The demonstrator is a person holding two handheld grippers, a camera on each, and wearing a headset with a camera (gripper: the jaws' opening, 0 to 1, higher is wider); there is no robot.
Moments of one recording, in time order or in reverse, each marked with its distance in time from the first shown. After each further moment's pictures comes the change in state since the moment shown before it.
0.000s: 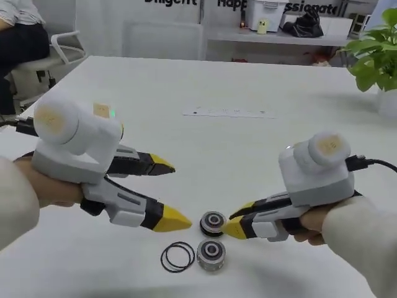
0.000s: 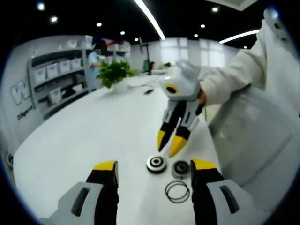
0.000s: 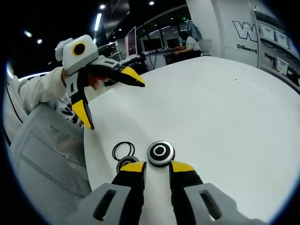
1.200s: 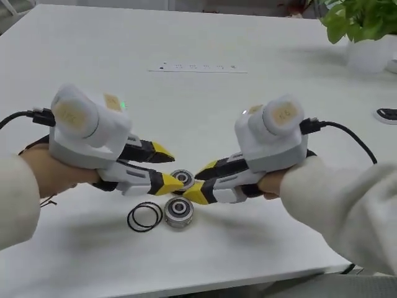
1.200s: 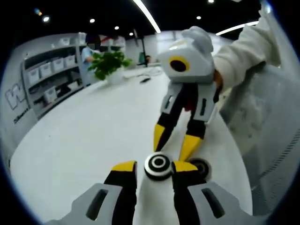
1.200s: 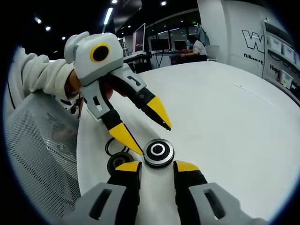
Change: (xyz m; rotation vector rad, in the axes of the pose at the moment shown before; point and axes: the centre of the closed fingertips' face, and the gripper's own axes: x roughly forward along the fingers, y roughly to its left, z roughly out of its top) left arm 0.066 0.001 -0.038 0.037 0.070 -0.014; right arm 0.015 -0.003 -0.005 -0.107 -0.007 -0.011
